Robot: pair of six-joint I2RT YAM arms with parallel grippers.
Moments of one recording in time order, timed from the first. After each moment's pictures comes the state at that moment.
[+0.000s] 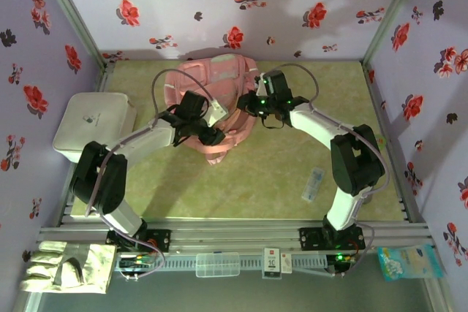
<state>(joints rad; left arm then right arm) -0.57 1.63 1.11 -0.38 0.21 0.34 0.49 1.78 1.28 -0.15 -0.49 0.80</state>
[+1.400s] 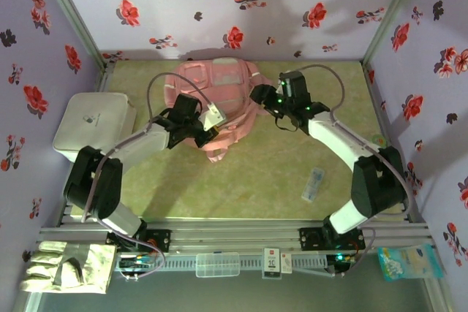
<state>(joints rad) -0.54 1.57 1.02 -0.29 0.32 0.48 0.43 1.55 1.14 -0.18 -0.23 0.90</state>
